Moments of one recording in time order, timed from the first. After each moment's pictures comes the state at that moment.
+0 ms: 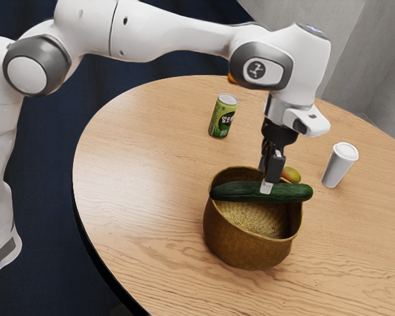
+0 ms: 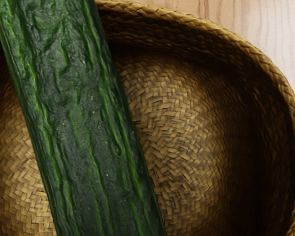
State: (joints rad) arm -0.17 0.23 -0.19 -1.34 -0.08 1.60 0.03
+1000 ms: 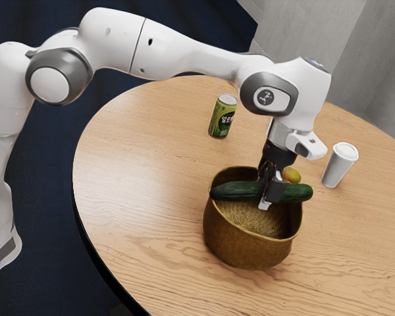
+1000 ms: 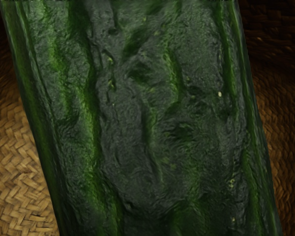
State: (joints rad) arm -0.14 0.34 -0.18 -1.35 -0.11 1.64 0.02
